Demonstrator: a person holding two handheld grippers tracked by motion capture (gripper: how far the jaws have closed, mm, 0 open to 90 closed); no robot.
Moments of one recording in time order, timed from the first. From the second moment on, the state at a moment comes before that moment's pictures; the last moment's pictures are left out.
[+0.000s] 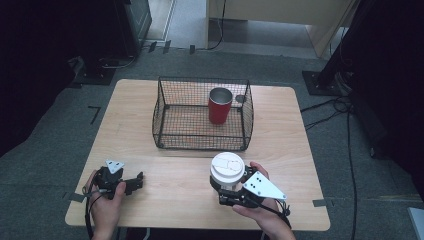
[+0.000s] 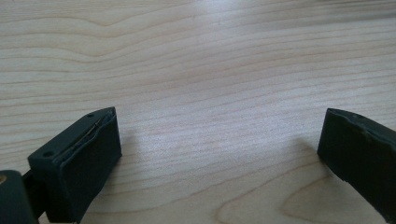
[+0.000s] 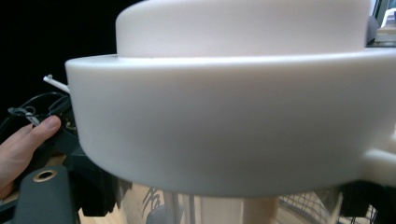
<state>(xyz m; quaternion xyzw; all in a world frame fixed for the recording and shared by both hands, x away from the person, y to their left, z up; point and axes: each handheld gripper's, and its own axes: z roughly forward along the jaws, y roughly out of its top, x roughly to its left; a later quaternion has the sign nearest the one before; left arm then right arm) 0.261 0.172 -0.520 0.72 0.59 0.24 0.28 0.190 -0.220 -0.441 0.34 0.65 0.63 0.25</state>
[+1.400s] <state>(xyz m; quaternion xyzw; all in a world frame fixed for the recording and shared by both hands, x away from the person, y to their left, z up) 0.261 0.172 -0.520 0.72 0.59 0.24 0.28 0.234 -0.188 -0.382 0.32 0.63 0.65 0.29</state>
